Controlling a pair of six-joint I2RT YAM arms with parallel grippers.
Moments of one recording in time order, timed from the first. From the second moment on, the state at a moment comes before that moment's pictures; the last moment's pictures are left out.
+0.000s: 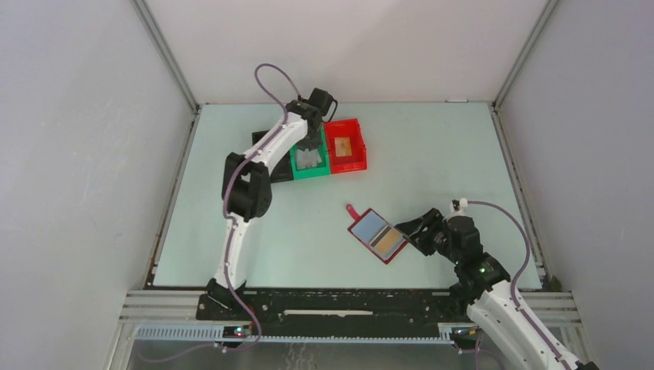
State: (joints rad) left arm -0.47 2.35 2.22 -1.01 -0.41 -0.47; right arm 0.39 0.43 0.23 -0.30 -0.16 1.12
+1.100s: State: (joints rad) left arm -0.81 1.85 1.28 -0.30 0.56 -0.62; right arm 0.52 0.71 0.22 -0.16 -0.04 1.21
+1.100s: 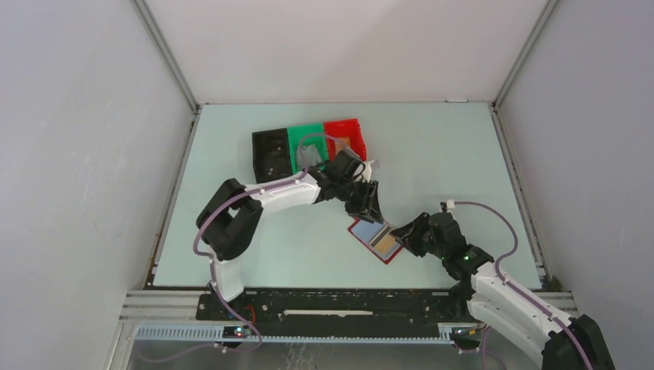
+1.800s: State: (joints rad) left arm -0.80 2.00 1.26 -0.25 0.59 -0.66; right arm 0.51 0.79 0.20 -0.12 -0.05 1.23
